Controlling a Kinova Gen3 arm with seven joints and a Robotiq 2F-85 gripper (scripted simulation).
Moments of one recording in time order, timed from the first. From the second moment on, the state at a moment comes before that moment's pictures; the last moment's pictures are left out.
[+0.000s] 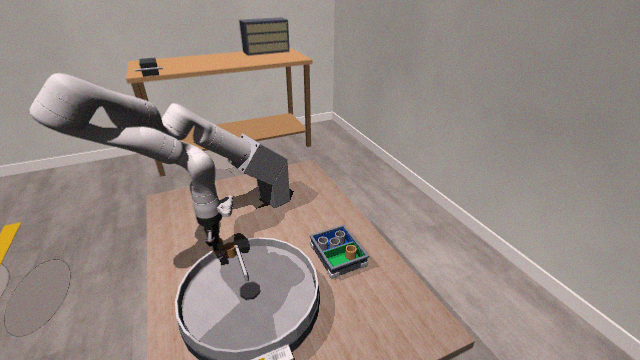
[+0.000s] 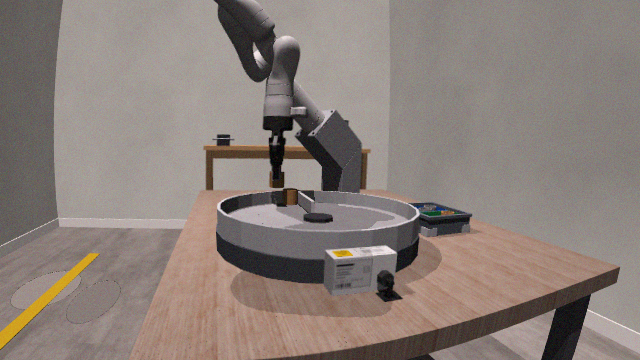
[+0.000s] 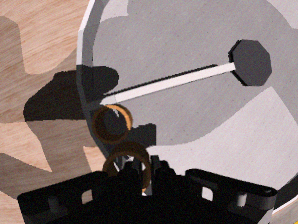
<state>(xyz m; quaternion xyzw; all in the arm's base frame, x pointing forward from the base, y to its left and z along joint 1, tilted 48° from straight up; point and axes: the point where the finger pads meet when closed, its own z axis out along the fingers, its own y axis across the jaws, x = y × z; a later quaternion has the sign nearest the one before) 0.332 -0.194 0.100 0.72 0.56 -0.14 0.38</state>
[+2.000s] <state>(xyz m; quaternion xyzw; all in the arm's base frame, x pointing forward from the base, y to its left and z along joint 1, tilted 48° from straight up) 0.382 -0.068 0.049 0.83 0.38 -0.04 0.40</state>
